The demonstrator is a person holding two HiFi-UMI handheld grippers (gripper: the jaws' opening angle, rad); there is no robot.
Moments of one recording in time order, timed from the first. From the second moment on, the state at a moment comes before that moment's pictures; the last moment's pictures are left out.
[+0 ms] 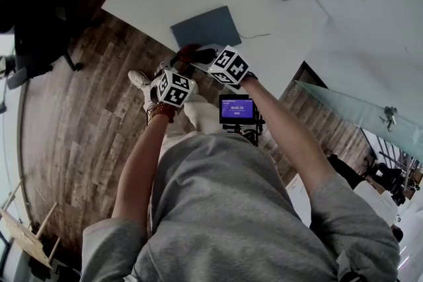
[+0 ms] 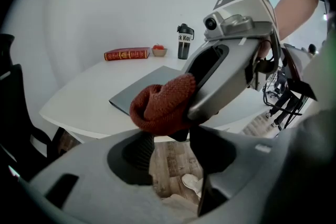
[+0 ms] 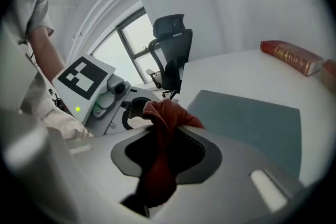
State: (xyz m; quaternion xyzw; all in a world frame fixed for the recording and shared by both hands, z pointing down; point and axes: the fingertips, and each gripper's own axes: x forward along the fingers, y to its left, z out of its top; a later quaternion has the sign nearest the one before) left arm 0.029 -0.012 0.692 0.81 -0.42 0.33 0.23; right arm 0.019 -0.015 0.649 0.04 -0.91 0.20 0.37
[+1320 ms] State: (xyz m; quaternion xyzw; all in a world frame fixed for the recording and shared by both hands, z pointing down) left arm 0.000 -0.032 0.682 0.89 -0.30 0.31 0.17; right arm 0.129 -0.168 0.643 0.32 -0.88 0.22 0.28
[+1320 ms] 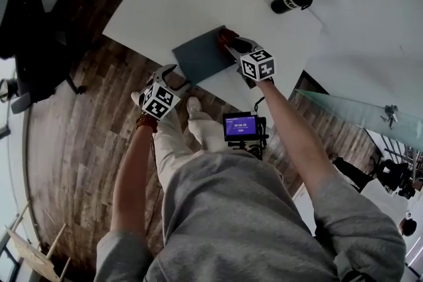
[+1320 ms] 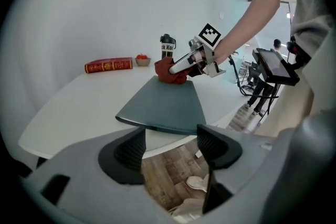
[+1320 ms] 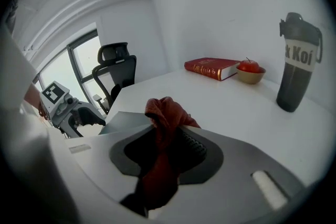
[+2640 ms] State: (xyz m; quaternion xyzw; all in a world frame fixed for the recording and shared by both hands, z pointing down) left arm 0.006 -0.033 0.686 0.88 -0.28 0.34 0.19; right arm 0.015 -0.083 0.647 0.17 -0.91 0.20 0.31
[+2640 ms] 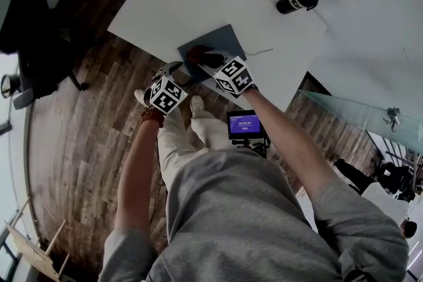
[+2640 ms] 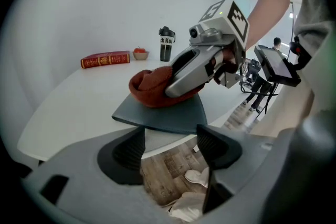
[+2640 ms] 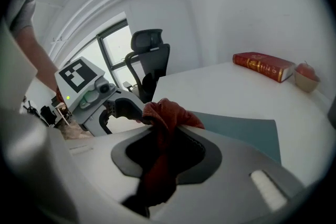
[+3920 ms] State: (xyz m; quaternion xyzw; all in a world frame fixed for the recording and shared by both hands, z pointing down) left arm -0.003 -0.045 0.679 0.89 -0.24 0.34 0.17; right arm 0.122 -0.211 0.621 0.37 -0.87 0.14 0.29
